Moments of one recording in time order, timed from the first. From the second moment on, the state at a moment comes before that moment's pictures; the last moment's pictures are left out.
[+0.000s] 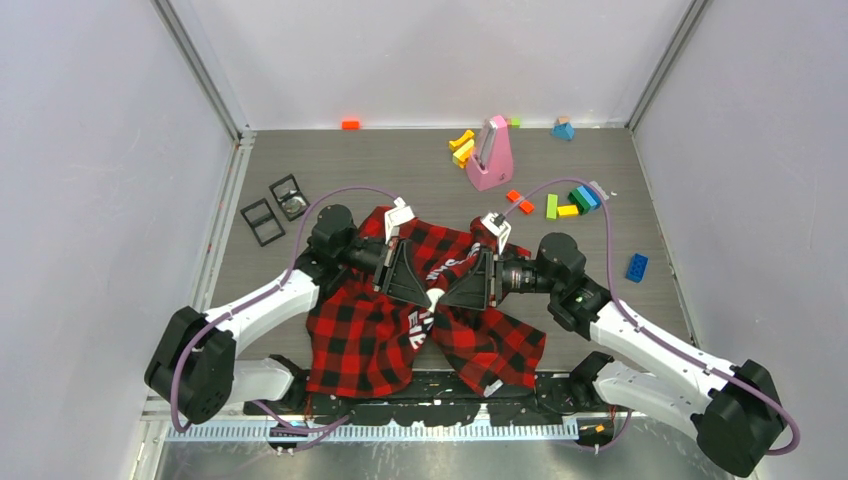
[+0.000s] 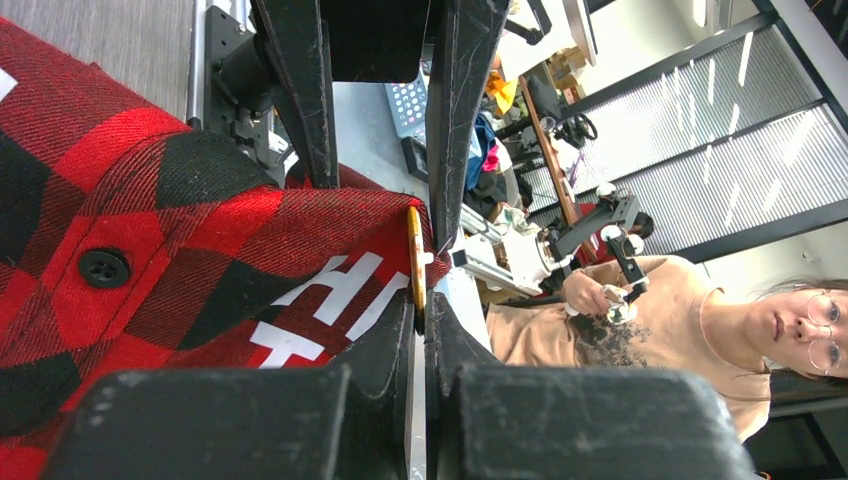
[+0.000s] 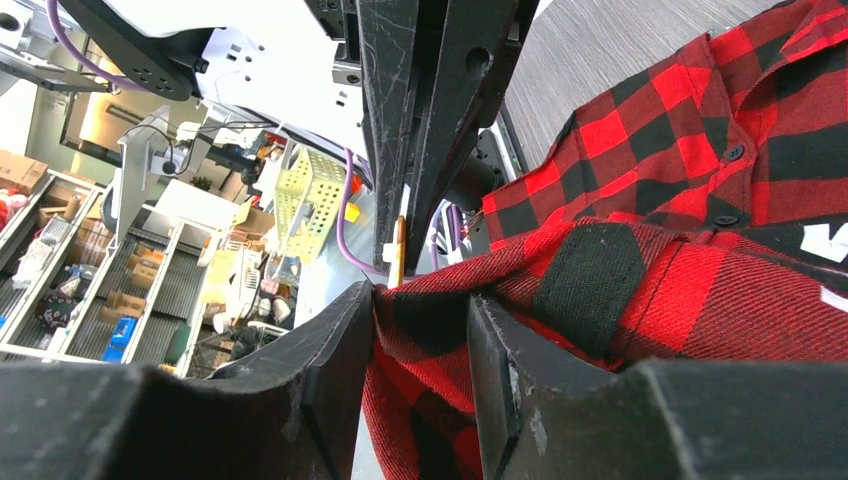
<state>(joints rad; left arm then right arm) -0.58 1.25 0.67 0.56 1.36 -0.93 0.68 0.92 0.54 0.33 -0.81 0.82</state>
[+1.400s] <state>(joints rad) -0.57 1.27 0.67 0.52 1.36 -0.91 0.69 0.95 0.58 0.23 -0.77 0.75</state>
